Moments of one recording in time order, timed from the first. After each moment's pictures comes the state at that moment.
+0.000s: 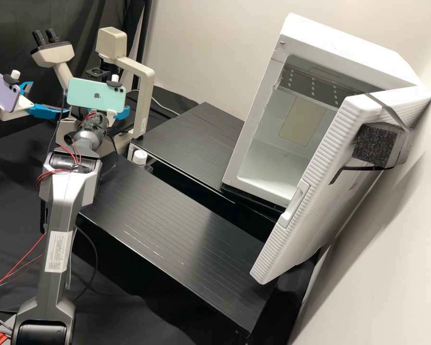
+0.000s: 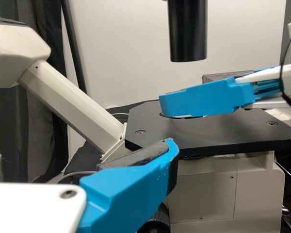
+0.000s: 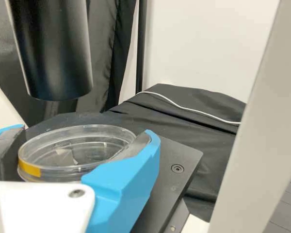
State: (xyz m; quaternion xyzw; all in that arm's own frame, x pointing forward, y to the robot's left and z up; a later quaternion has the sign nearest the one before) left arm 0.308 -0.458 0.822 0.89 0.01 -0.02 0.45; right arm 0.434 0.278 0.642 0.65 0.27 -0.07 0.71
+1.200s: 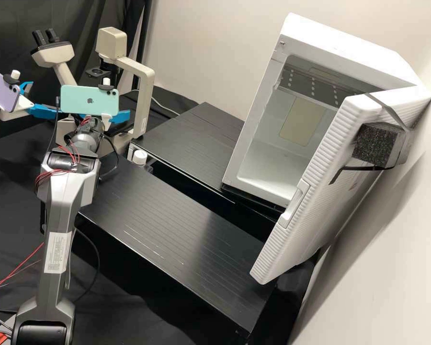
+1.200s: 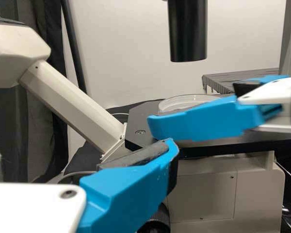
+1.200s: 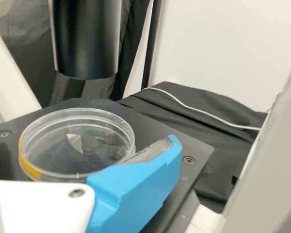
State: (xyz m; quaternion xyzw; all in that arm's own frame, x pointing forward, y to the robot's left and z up) left arm 0.308 -0.458 0.822 0.89 0.01 -0.02 0.45; right arm 0.417 0.269 0.640 0.61 0.29 -0.05 0.73
